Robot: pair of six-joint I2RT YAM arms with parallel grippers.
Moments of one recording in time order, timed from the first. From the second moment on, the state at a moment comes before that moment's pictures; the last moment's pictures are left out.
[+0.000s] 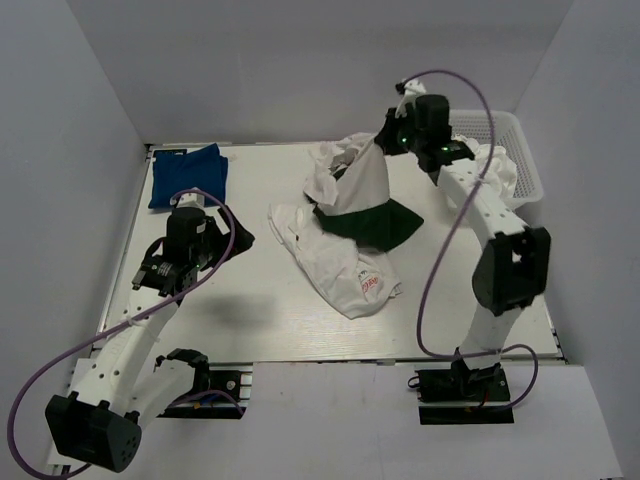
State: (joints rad) left arm -0.27 0.91 0.85 -0.56 -0.02 -0.64; right arm 0.29 1.89 1.70 -0.27 -0.25 0.13
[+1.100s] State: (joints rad) left arm -0.27 1.06 0.85 -0.54 -0.02 -0.64; right arm -0.04 1.98 2.27 0.14 0.48 -0.16
